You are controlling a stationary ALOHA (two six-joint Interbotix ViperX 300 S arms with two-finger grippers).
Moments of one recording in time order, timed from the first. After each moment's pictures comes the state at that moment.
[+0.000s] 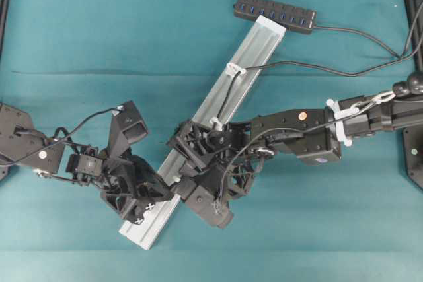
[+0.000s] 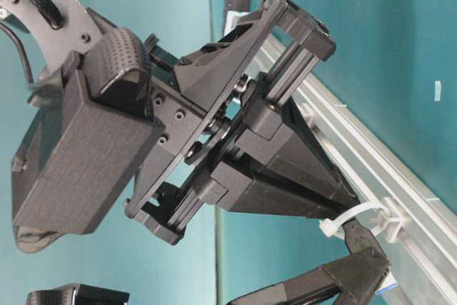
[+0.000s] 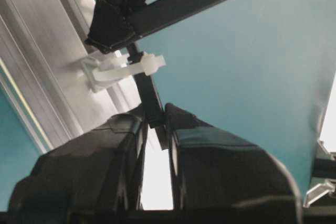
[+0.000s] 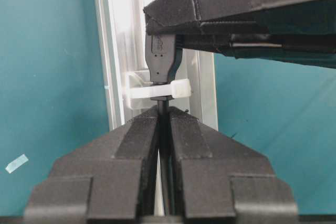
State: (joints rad) left arm -0.19 -0.02 0.89 0.02 -0.29 -0.88; right arm 0.06 0.30 0.31 0.22 0.32 -1.14
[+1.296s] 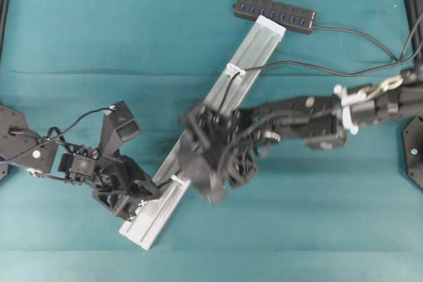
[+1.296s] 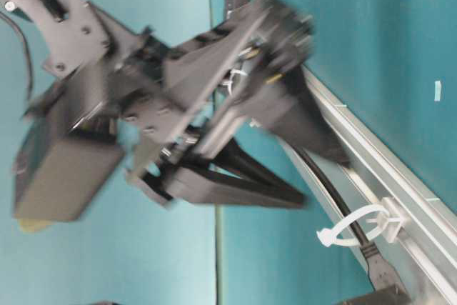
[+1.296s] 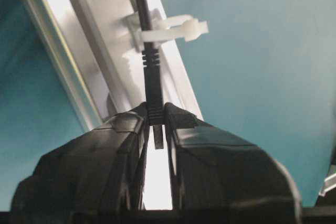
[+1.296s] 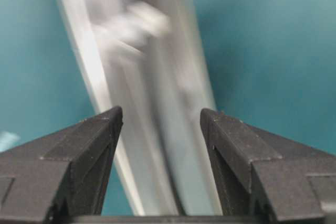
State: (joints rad) left arm -0.20 -0.03 0.94 0.02 -0.25 -0.95; right arm -0.03 0.25 0.37 0.22 0.29 -0.89
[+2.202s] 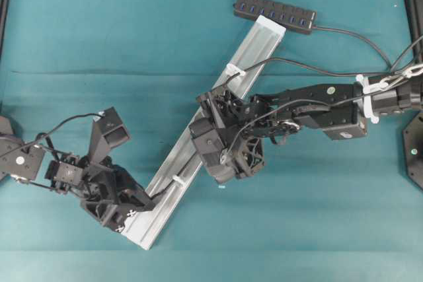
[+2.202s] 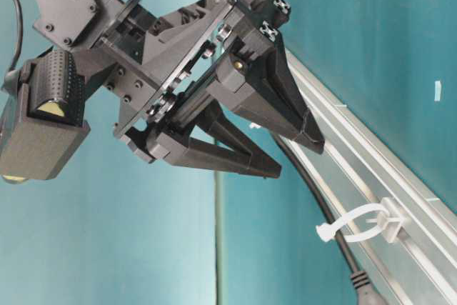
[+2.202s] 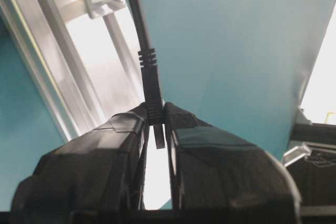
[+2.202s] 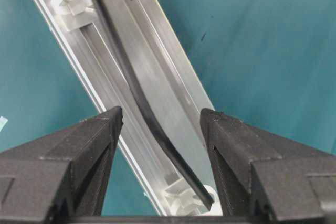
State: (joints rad) left arm -0.25 -0.12 0.96 0.02 -0.21 -1.01; right arm -0.04 0.19 0.46 0.22 0.22 -0.81
